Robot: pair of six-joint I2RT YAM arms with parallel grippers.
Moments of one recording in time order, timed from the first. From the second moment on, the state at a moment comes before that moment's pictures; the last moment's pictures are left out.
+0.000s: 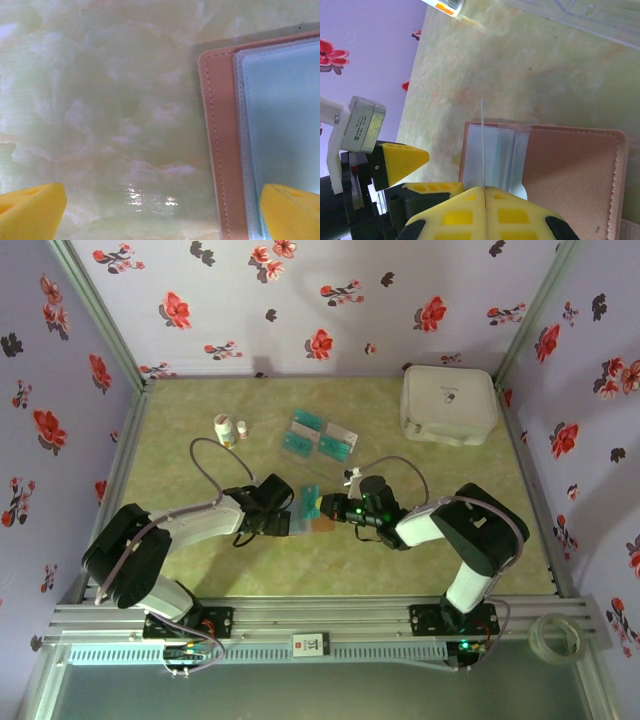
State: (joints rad) left arm -0.77 1.51 0.78 -0.57 -0.31 -0.62; right arm 0.72 1.71 0.51 0.78 -0.40 0.91
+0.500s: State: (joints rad) left arm -0.77 1.51 0.78 -0.58 -0.31 -0.62; right arm 0.72 1.78 0.46 0.90 -0.40 0.94
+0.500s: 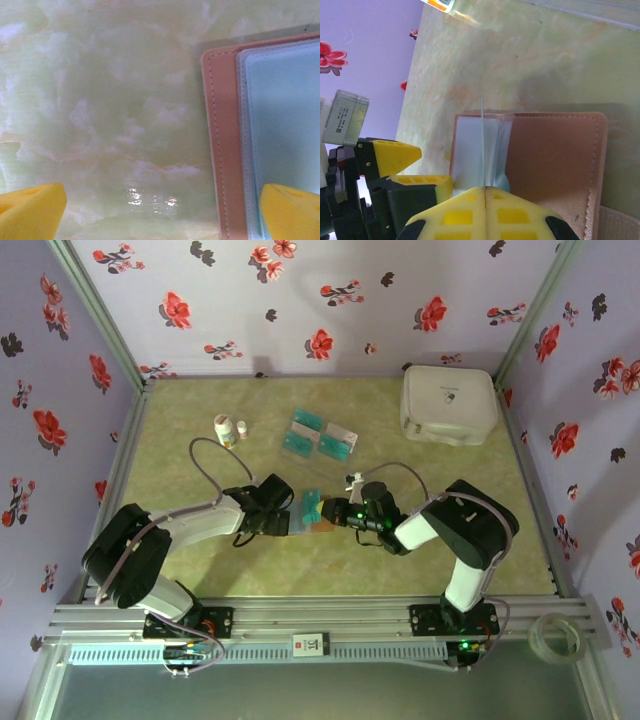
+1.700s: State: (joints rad) left arm -0.77 1.51 0.78 -0.58 -0.31 -0.63; right arm 0.72 1.91 0.45 1.12 -0.42 1.04
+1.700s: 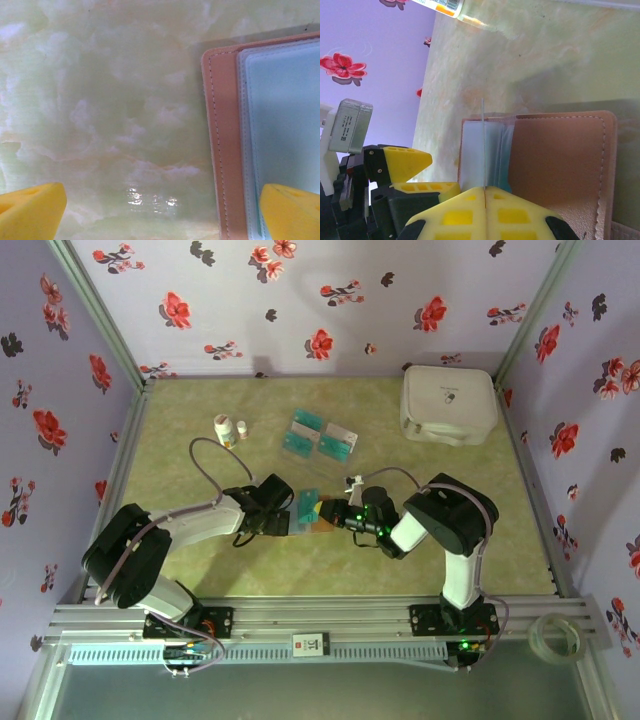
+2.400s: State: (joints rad) left arm -0.77 1.51 0.78 -0.58 -0.32 -0.63; right arm 0.72 1.93 0.44 1.14 -0.44 1.04
